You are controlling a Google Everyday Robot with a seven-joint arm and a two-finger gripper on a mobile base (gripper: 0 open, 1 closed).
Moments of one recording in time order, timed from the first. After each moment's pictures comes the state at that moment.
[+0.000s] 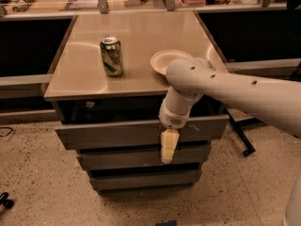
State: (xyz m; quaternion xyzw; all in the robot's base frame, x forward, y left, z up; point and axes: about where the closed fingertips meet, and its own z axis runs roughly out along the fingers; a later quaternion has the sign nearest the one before) arm 0.533 -0.046 0.657 -0.71 0.69 0.12 0.07
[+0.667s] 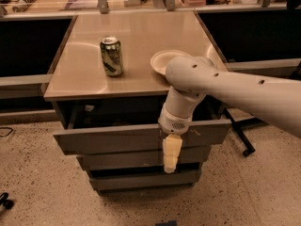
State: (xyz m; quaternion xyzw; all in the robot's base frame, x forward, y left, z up) arm 0.487 -0.049 0.675 -0.71 0.69 0.15 0.02
